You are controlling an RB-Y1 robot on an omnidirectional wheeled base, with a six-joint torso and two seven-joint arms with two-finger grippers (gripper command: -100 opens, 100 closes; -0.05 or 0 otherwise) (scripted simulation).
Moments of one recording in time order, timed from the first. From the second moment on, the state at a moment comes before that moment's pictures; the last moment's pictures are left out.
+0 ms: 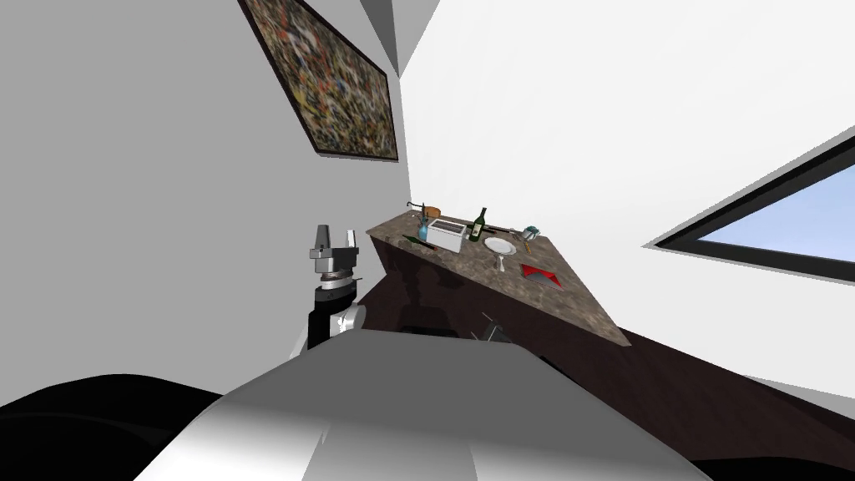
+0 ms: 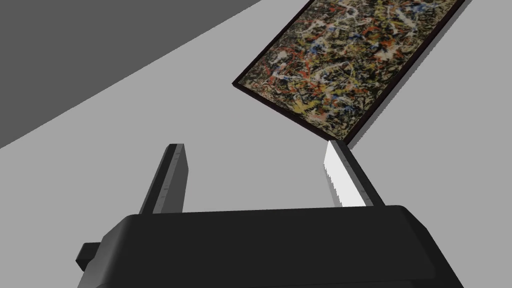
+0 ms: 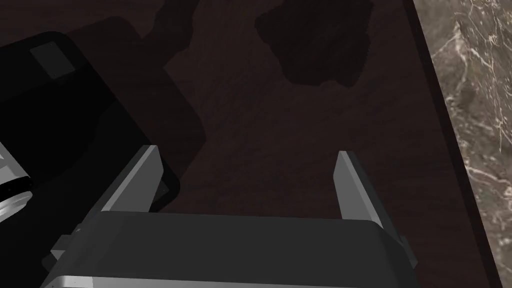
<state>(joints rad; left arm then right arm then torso) 0.49 0.02 0.04 -2.30 0.02 -0.61 0.14 0.69 -0.91 0.46 -1.98 -1.05 -0.03 -0.37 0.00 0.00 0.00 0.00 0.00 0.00</state>
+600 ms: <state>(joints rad) 0.49 0.02 0.04 -2.30 0.02 -0.61 0.14 0.75 -0.92 0.42 -1.95 -1.18 0.15 -0.42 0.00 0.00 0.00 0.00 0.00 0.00</state>
